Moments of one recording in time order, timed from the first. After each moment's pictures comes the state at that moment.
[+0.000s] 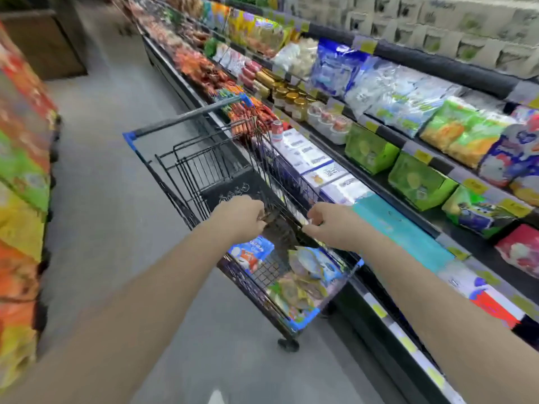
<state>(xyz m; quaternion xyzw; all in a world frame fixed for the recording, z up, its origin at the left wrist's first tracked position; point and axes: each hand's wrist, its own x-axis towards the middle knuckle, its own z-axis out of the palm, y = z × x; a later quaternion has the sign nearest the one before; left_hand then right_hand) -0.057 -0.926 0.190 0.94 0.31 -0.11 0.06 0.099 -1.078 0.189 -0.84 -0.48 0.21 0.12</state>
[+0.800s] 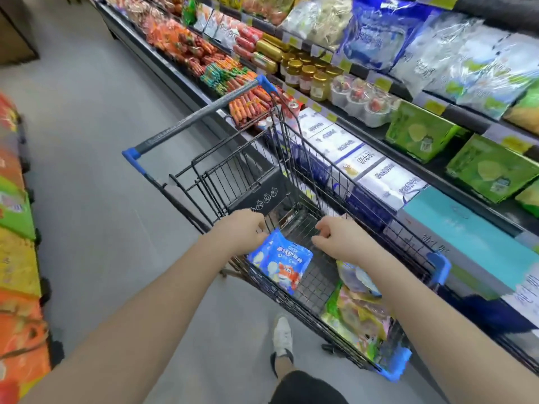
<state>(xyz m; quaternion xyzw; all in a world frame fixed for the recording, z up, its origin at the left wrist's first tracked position) -0.073 -0.690 0.112 0.94 0.25 -0.18 0.13 0.080 -0.872 0.095 -0.87 -0.38 0.28 0.12</state>
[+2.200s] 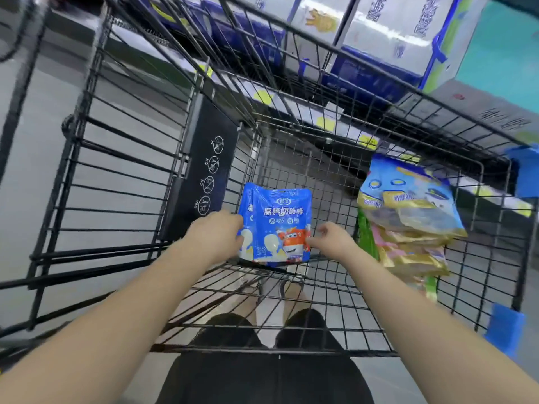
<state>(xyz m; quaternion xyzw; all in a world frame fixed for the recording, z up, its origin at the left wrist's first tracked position) 0.065 -0.538 -0.139 0.89 0.04 -0.45 0.09 0.103 -0.792 -0.229 -0.83 0.11 0.51 0.19</state>
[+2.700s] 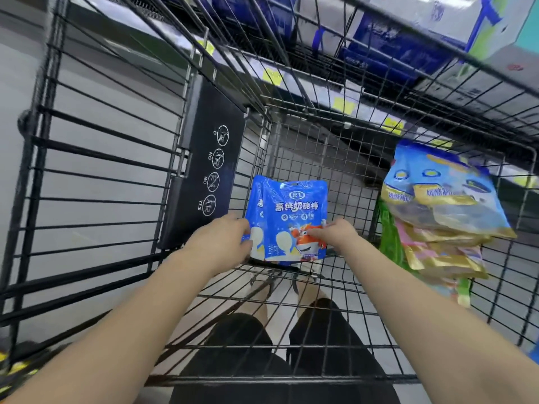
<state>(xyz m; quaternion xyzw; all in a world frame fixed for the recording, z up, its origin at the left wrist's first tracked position) 0.059 -0.526 -0.163 0.87 0.06 -0.46 0.15 0.105 -0.768 -0.300 -0.77 0.29 0.51 0.24</state>
